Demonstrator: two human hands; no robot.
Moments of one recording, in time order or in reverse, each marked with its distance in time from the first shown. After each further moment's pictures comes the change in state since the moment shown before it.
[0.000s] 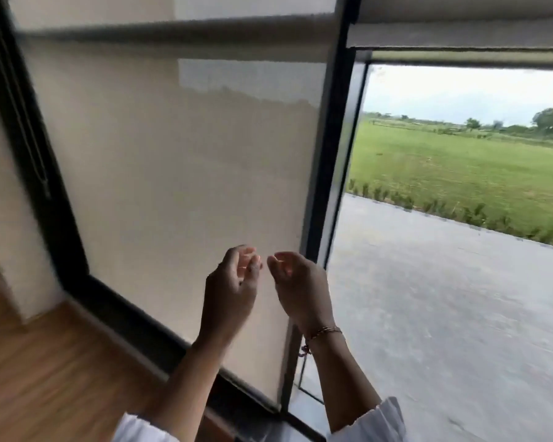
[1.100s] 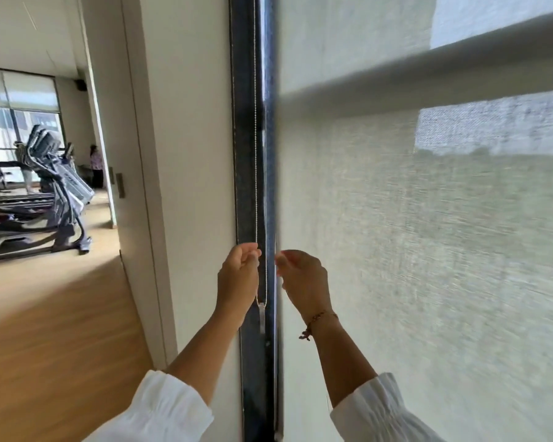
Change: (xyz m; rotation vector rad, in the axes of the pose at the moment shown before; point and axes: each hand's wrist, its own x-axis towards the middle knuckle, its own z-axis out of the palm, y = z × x) left_hand 0.766 -0.553 -0.645 0.078 0.392 -0.170; right_hand 0.547 -0.468 0.926 0.472 -0.307 -0.163
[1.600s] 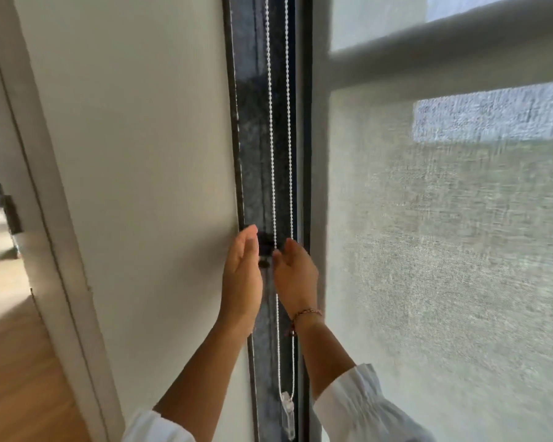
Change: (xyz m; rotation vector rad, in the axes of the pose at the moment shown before) left_hand 0.299 -0.094 0.026 -0.335 -0.267 0.118; right_hand 0.291 0.051 0.172 0.033 0.334 0.026
